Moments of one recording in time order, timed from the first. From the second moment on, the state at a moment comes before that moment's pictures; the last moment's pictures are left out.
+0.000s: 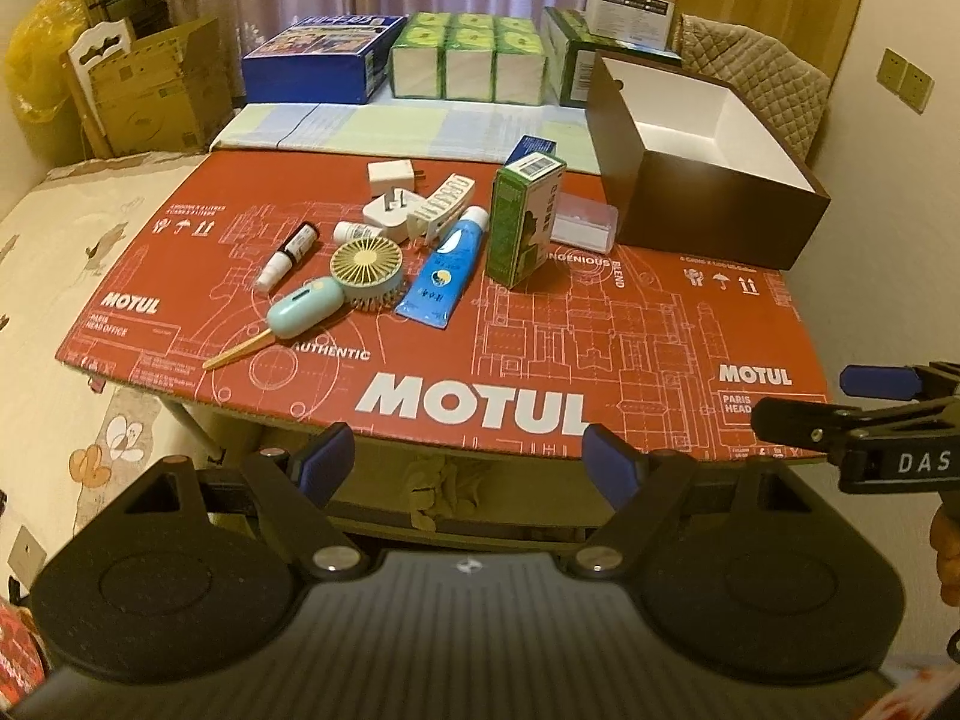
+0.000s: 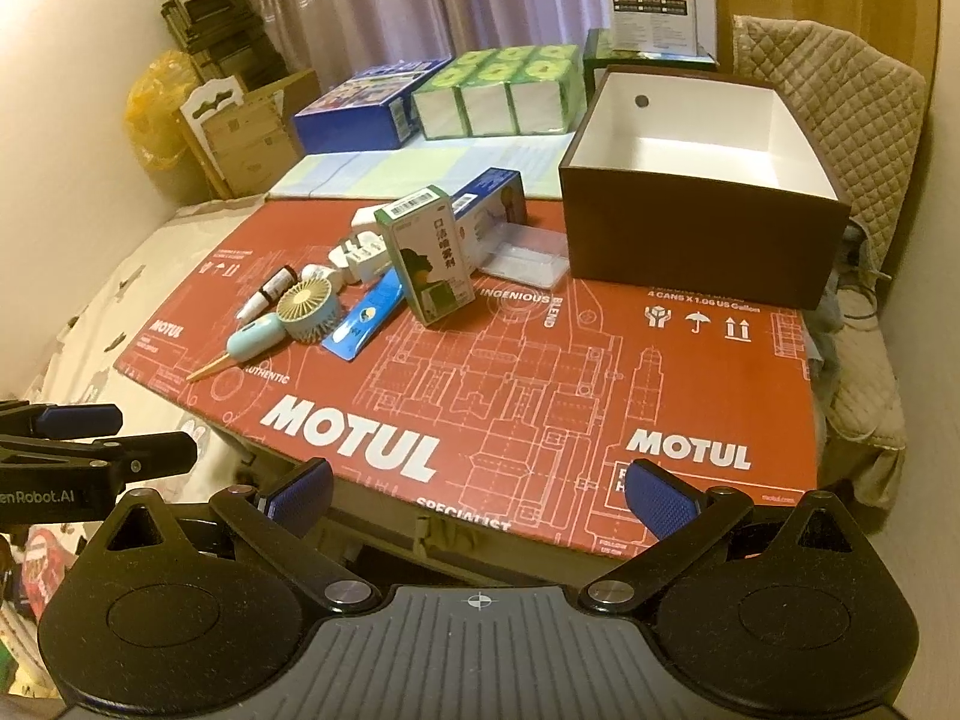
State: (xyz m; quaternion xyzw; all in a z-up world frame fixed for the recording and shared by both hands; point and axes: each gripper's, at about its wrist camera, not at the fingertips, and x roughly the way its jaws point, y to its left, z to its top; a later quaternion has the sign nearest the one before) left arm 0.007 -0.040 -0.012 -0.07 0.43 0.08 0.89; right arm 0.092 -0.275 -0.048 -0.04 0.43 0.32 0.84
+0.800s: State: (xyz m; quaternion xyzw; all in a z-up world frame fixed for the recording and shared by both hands) left arm 0.059 0.018 -0.048 0.00 0.42 0.04 0.91; right arm 0.124 -0.276 -0.062 0.00 0.43 0.29 0.85
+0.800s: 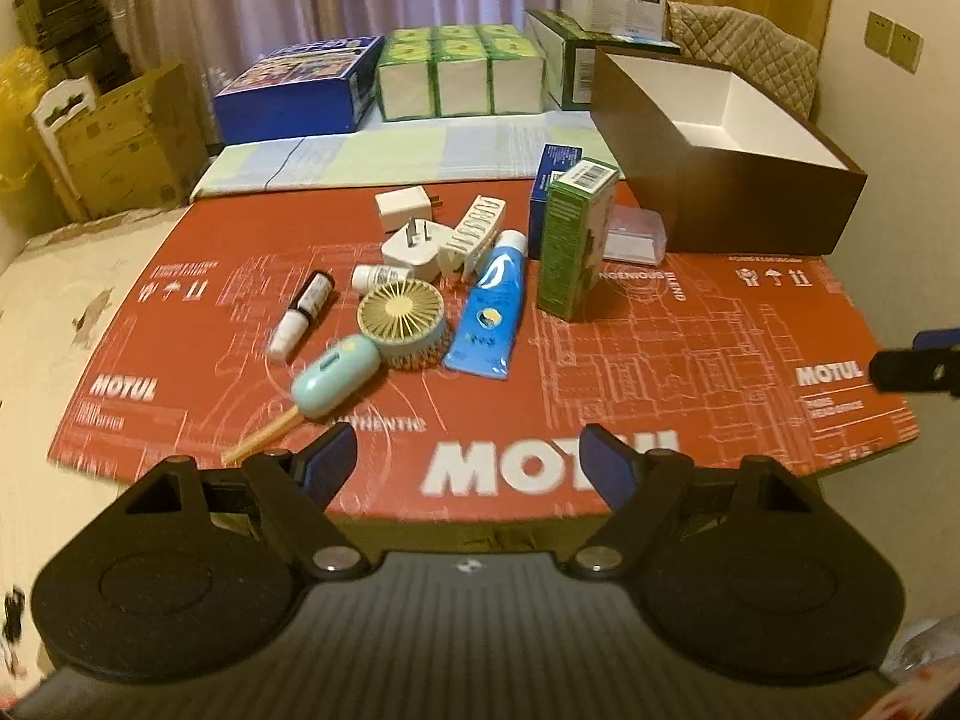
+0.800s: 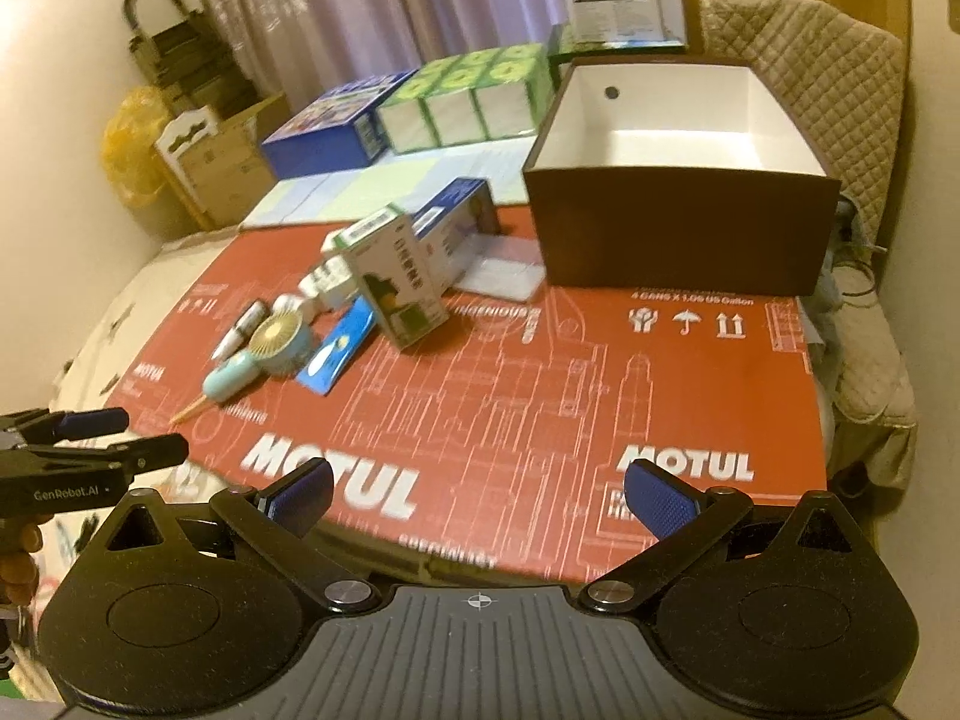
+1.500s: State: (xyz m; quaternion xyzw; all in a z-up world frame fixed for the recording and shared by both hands) left arm 0.174 0.097 -0.113 0.10 0.45 -0.08 0.88; right arm 0.179 -0.191 -0.093 0.05 0.47 0.18 0.87
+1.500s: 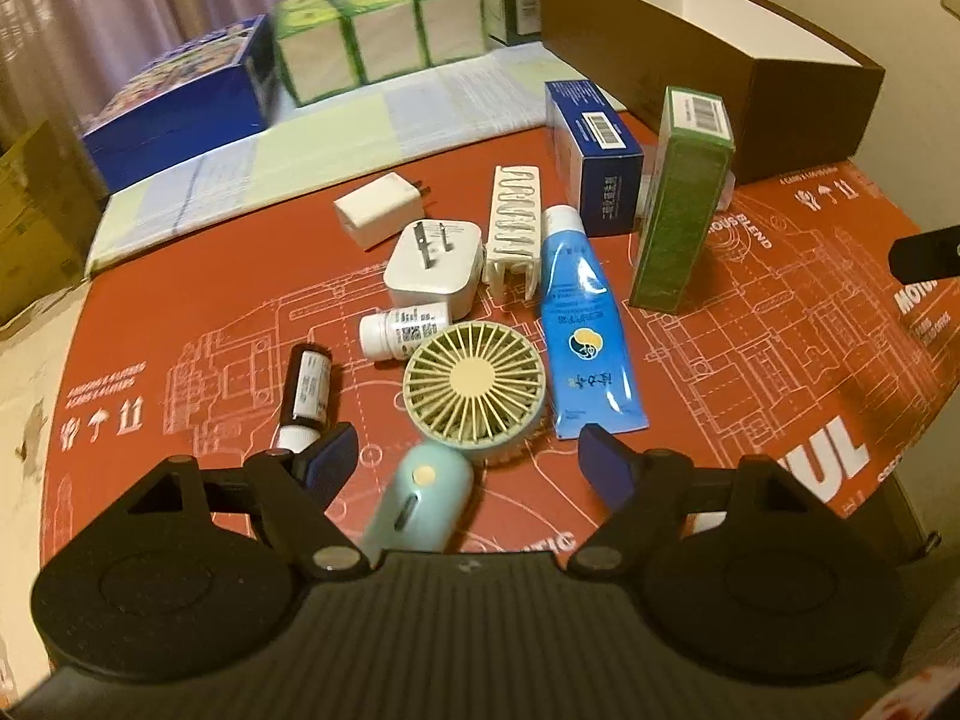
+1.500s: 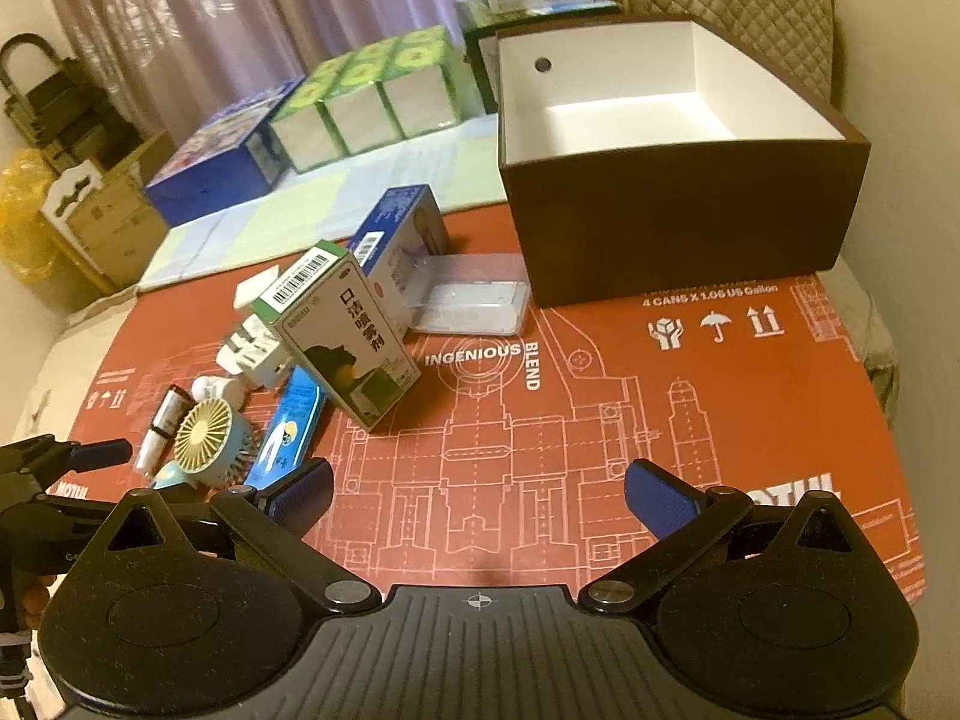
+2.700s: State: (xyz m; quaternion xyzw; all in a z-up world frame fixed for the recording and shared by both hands) left arm 0.201 0.116 -0.106 0.08 0.43 -0.14 0.89; right arm 0.196 -0.116 -0.089 0.01 0.43 0.20 0.88
